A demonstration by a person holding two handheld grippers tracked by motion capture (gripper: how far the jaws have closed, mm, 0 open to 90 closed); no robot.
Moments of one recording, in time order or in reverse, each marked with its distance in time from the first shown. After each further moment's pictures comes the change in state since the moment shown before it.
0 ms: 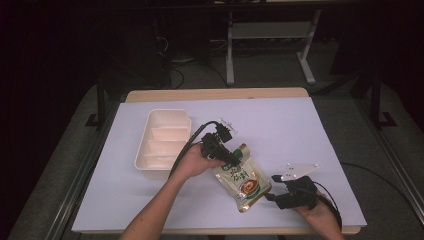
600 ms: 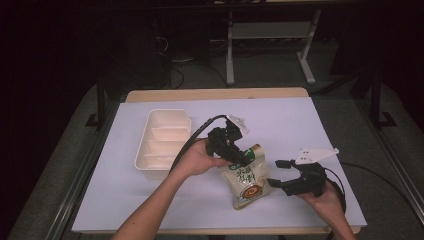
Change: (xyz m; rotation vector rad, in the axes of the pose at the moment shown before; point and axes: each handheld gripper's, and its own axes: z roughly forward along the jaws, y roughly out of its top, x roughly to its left) left arm -0.057 0.033 -0.029 0.003 -0.022 0.204; right arm -0.027 0.024 -0.028 -0.184 0.102 0.055
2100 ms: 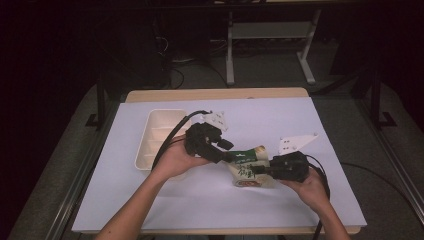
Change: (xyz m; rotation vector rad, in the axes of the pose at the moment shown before) left arm -0.012 -0.032 -0.053 -0.125 0.173 0.055; right arm 0.010 0.046 0.022 -0.004 0.194 -0.088
